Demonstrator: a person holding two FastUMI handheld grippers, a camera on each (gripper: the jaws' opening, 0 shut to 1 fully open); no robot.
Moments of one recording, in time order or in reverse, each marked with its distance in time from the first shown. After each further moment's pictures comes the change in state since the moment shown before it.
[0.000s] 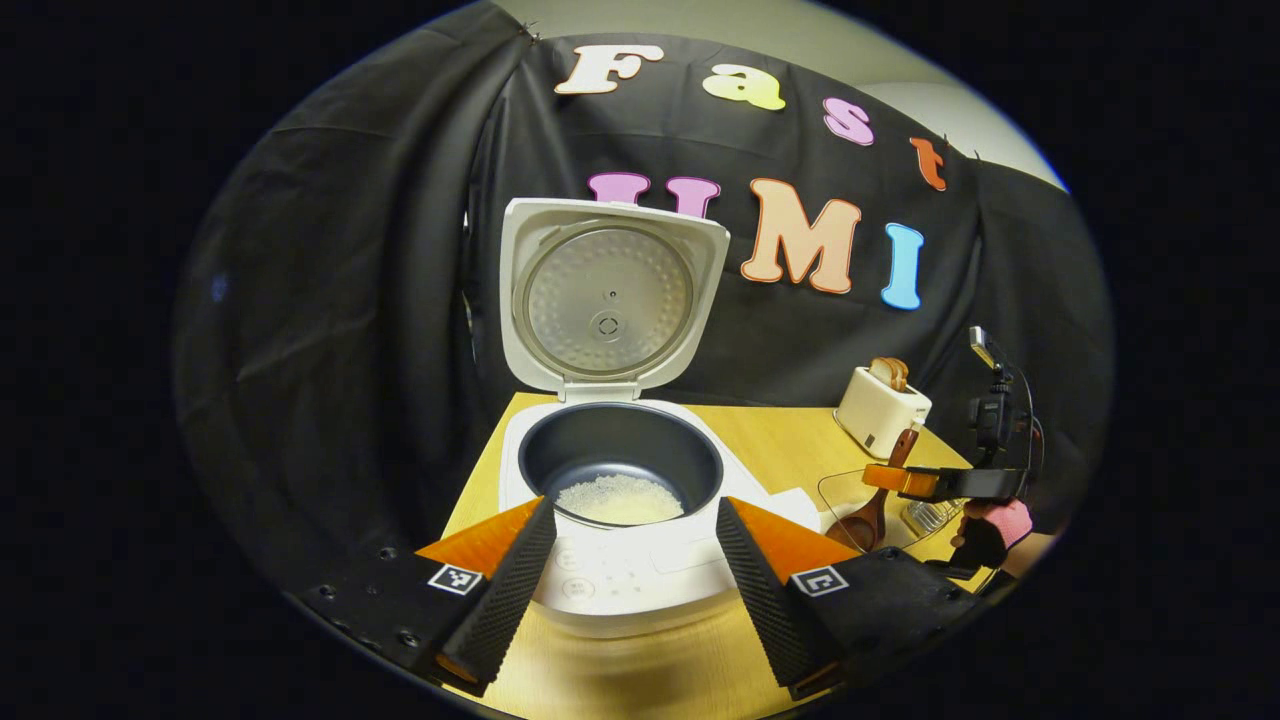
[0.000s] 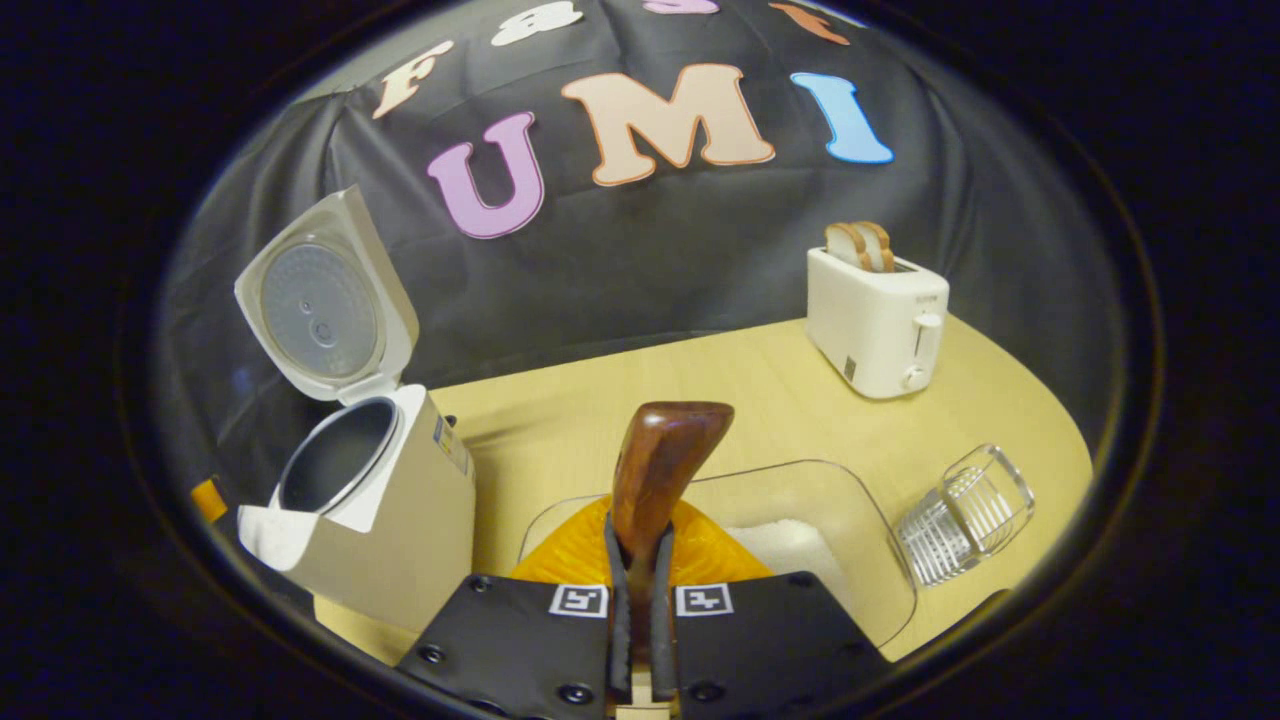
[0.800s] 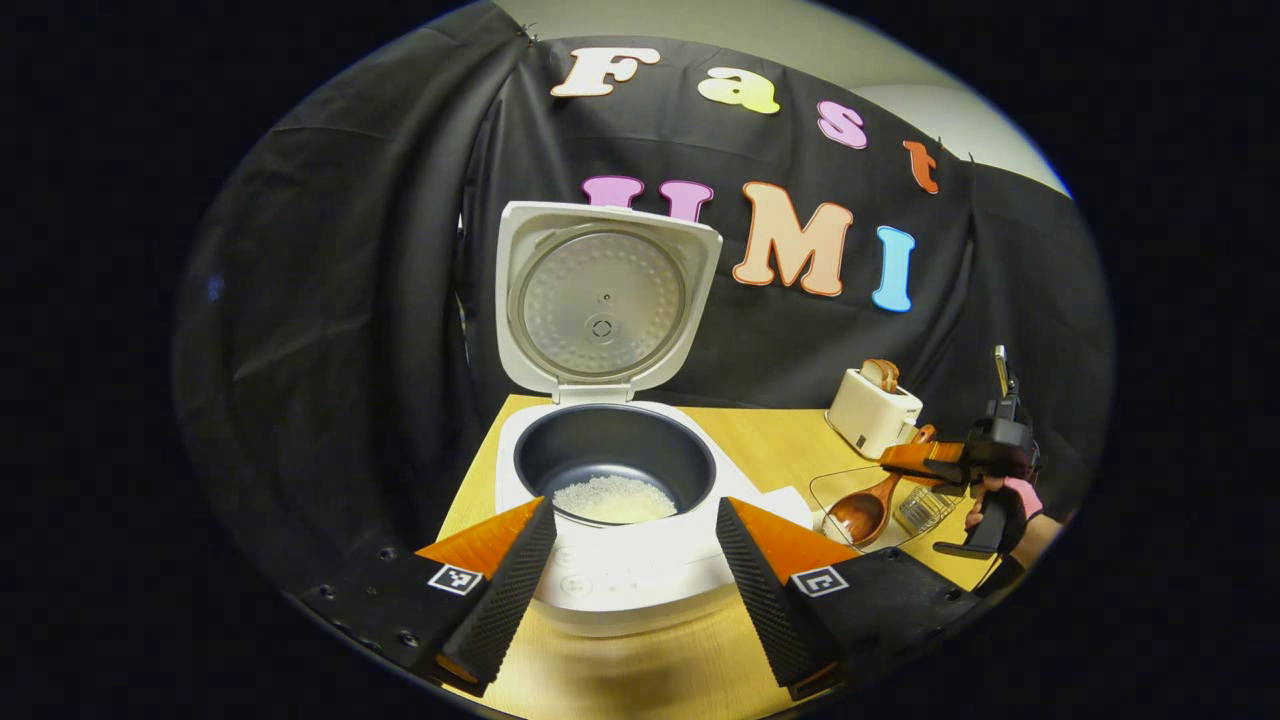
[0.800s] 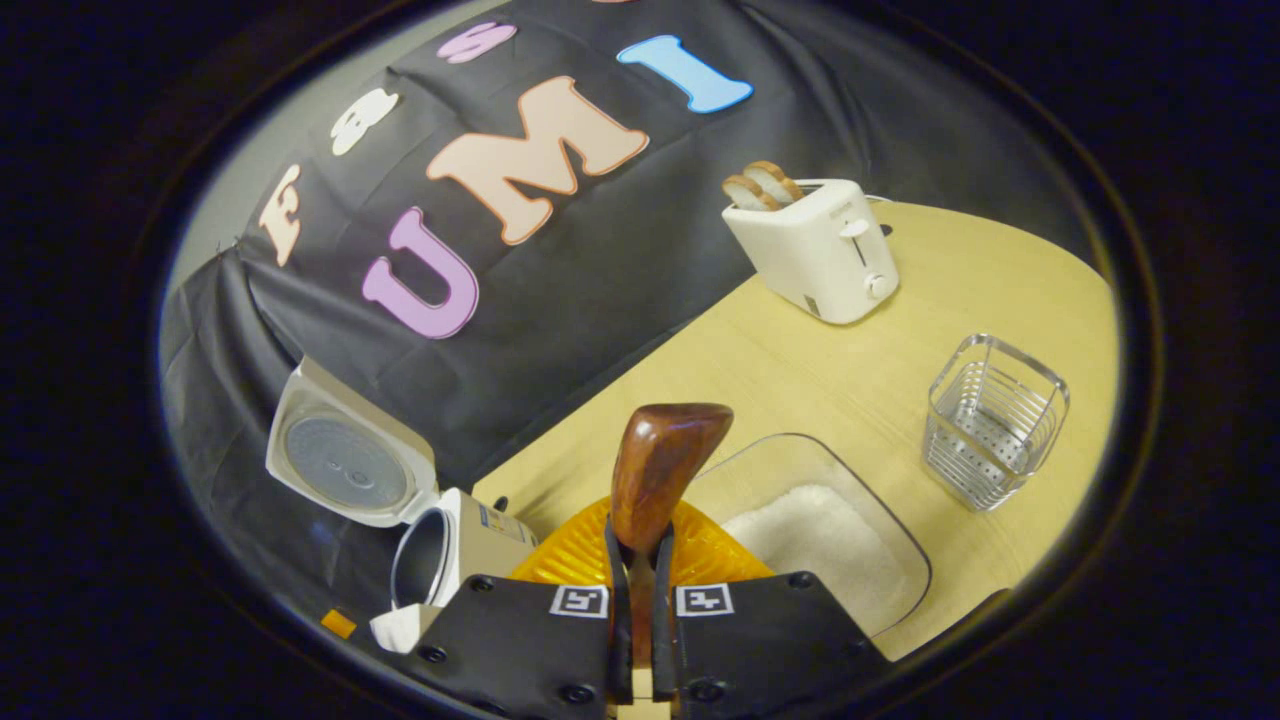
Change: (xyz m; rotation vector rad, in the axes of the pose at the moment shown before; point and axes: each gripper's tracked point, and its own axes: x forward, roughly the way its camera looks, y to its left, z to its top) left arm -0.006 -0.006 0.003 0.004 -0.009 -0.027; right arm -0.021 -0.037 0.032 0.464 -0.014 0.054
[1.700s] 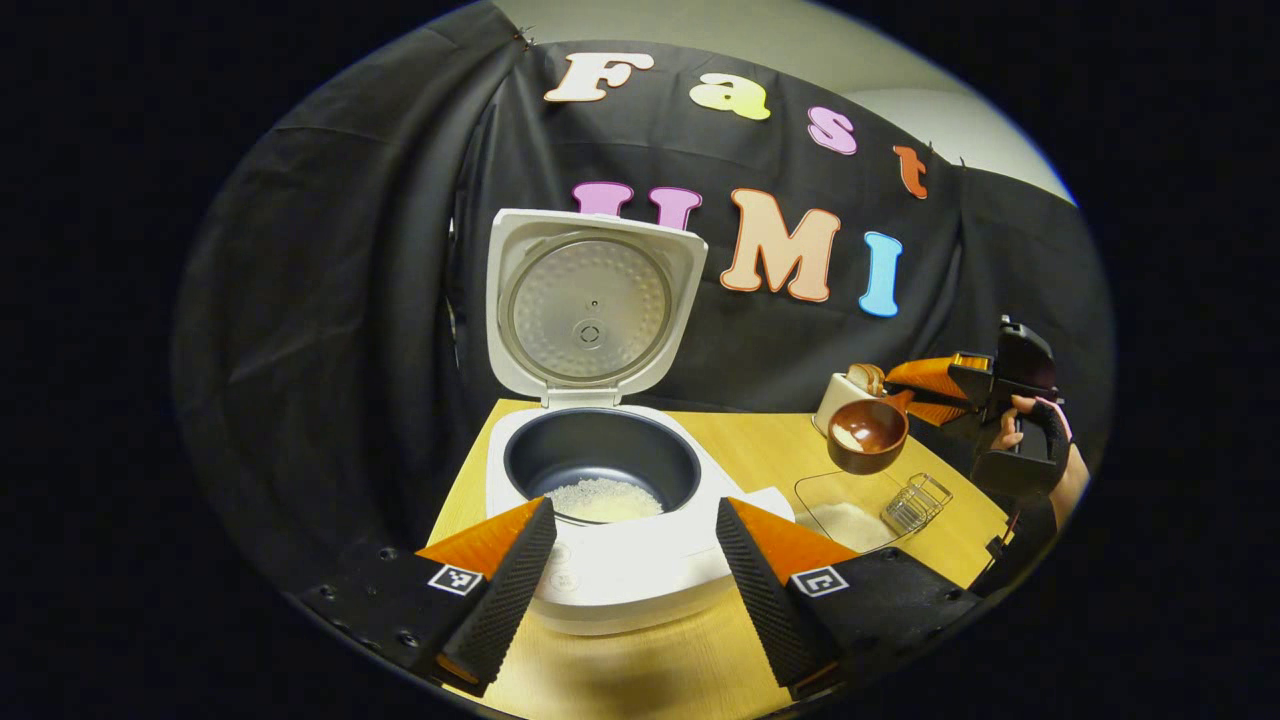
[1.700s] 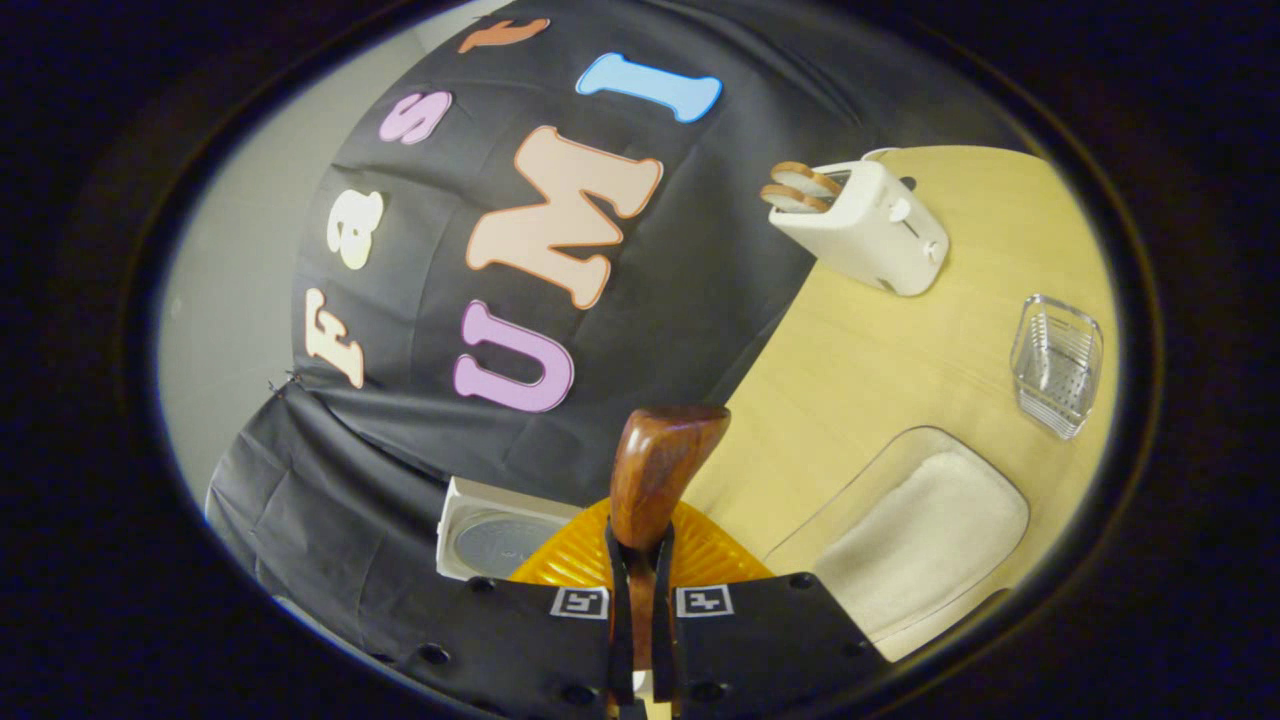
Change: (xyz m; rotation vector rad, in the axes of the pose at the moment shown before) left arm -0.008 -0.003 0.002 -0.013 -0.015 -0.029; right arm -0.033 0.117 0.047 0.282 0.008 0.253
